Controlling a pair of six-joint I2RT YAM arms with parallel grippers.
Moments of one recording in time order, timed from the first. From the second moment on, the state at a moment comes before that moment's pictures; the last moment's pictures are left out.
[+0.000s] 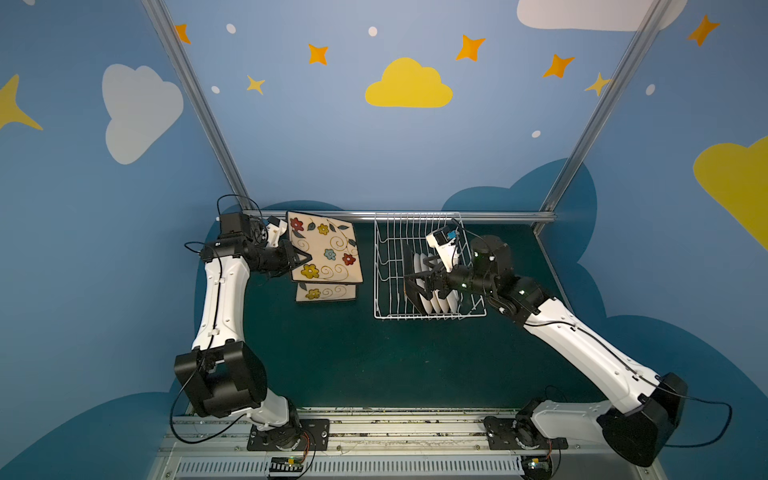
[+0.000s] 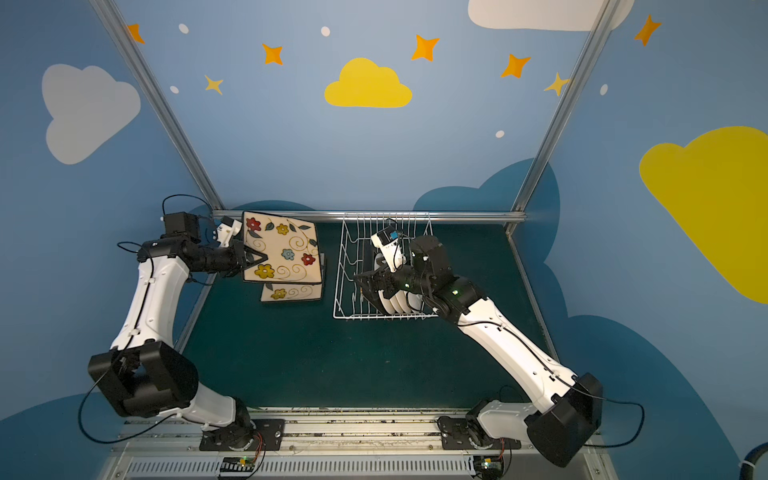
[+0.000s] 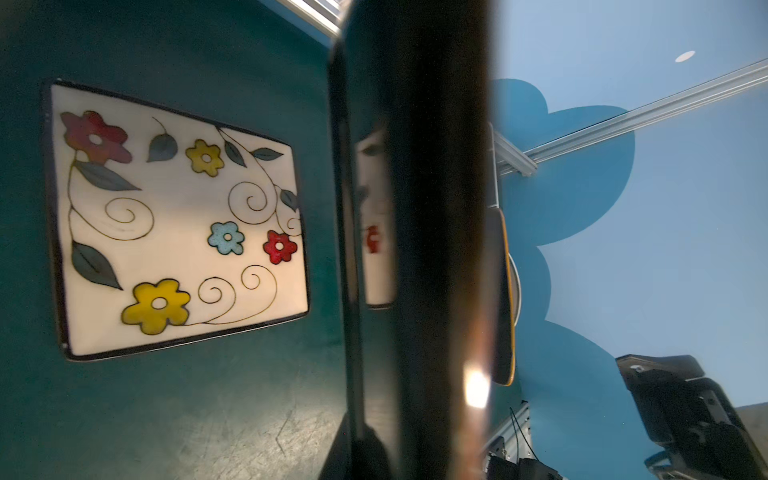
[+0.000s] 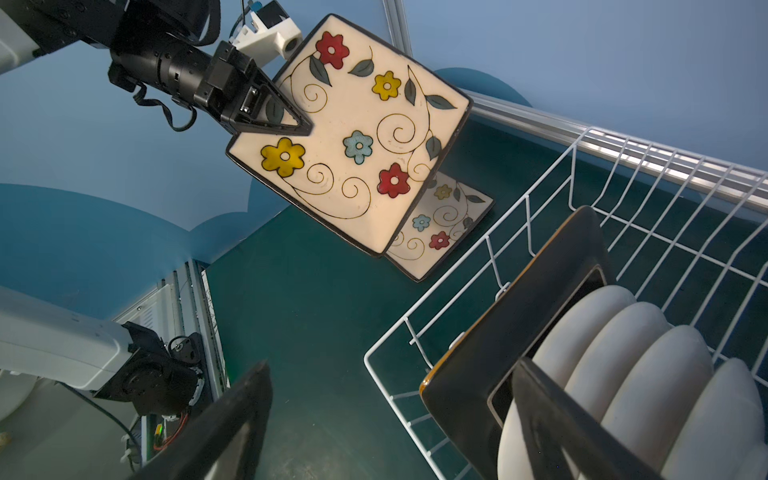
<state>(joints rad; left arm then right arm) 0.28 1.54 1.52 -1.04 0.81 -0.11 0.69 1.29 1.24 -0.36 -0.38 0.11</state>
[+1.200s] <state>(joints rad) 0.30 1.96 1.55 -0.89 0.76 0.09 0.74 1.36 1.31 -0.43 -0.35 0.08</state>
